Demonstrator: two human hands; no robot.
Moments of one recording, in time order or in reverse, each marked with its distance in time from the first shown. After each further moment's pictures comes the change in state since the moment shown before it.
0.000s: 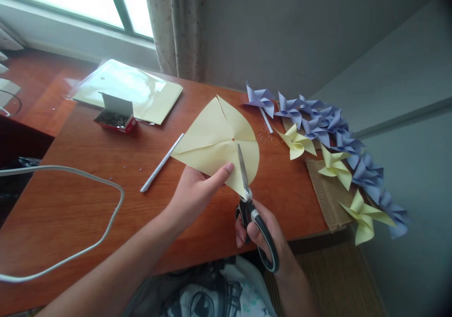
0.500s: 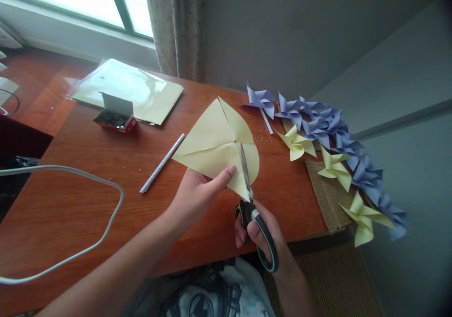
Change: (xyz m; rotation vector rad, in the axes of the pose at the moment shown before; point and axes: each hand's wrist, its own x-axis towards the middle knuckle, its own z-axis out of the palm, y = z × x) left_hand 0.000 0.003 0.002 0.019 -0.031 0.039; right_hand 0.002 0.004 -0.002 0.016 -0.018 -0.030
